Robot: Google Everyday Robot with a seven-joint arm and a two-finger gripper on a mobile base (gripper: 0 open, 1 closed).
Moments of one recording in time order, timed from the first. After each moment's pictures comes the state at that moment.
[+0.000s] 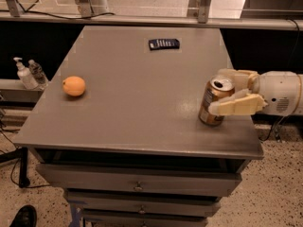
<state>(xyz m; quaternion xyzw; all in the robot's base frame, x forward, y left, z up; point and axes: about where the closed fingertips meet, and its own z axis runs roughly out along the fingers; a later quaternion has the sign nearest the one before) 0.492 -0.159 0.911 -0.41 0.66 0.39 0.50</state>
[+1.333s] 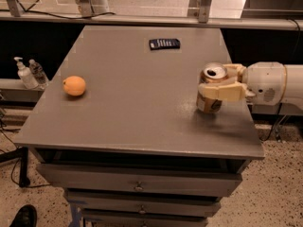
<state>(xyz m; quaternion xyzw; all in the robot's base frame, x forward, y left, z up) 0.518 -0.145 0.914 -0.44 0.64 0.37 0.51</state>
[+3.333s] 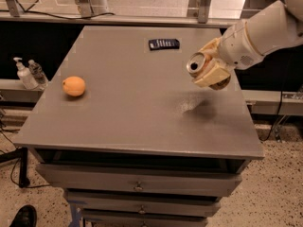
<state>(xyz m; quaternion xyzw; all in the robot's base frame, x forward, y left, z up) 0.567 -0.132 0.912 -0.65 0.66 0.09 0.35</state>
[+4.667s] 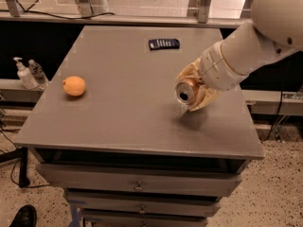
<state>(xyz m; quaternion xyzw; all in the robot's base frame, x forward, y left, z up) 0.517 -0.096 0.881 -0.83 0.48 -0.01 0.28</state>
